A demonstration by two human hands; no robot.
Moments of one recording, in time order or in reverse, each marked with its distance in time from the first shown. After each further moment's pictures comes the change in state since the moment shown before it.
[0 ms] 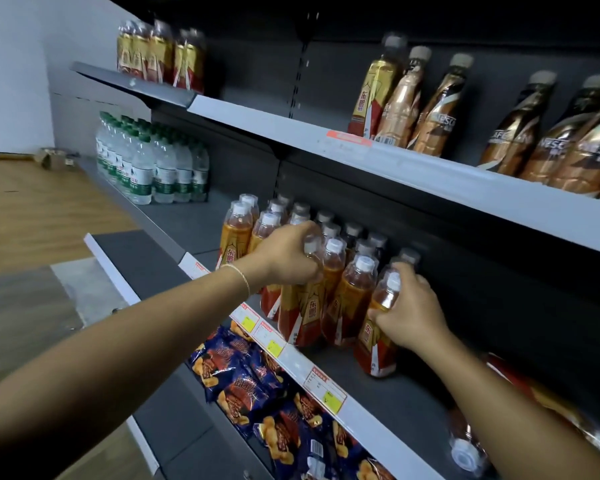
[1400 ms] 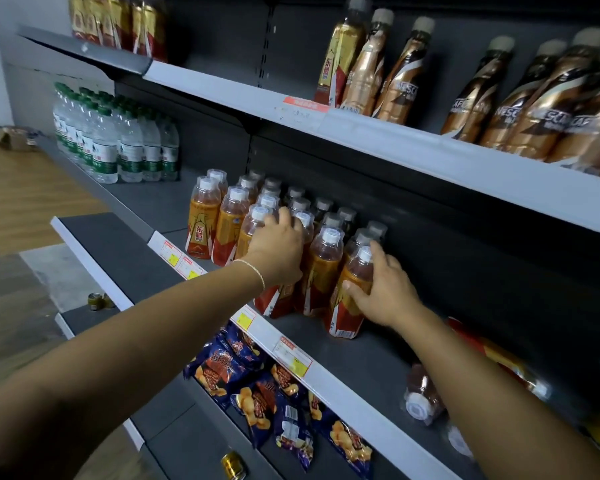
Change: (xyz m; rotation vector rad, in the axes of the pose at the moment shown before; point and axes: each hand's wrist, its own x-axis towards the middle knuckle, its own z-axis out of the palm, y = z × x) left_hand 0.007 0.018 0.068 0.801 0.014 0.003; right_hand -0.006 0.033 -0.011 -0.129 -0.164 -0.006
